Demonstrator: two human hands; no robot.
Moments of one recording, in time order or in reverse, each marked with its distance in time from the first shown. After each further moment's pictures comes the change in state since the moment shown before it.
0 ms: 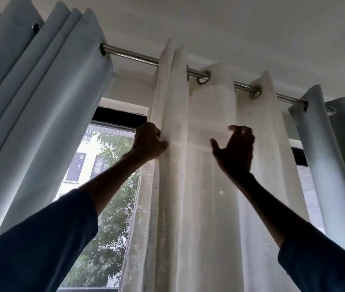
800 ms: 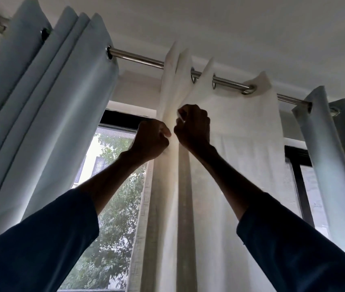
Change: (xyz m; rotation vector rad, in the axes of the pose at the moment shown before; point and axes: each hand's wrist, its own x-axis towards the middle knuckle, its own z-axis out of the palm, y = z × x) left_hand 0.006 -0.013 -0.022 -0.029 0.092 0.308; right_hand 0.017 -0.140 0.017 0.195 -0.103 -0.194
